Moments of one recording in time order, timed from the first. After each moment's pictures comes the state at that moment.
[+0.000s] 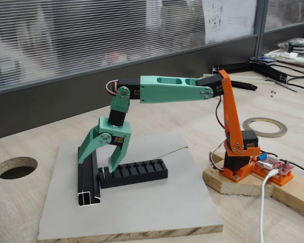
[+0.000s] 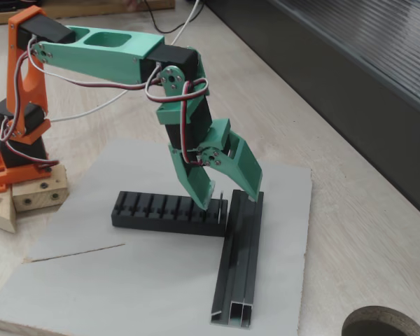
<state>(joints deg) -12.5 71.6 72.9 72.4 90.5</state>
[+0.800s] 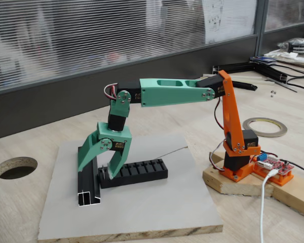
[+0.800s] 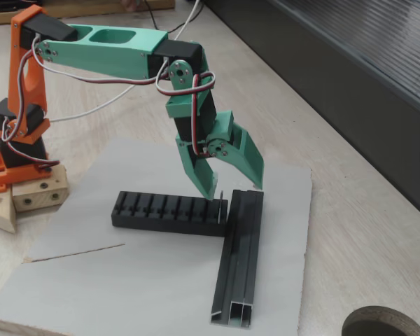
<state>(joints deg) -17.2 71.6 72.9 72.4 90.5</state>
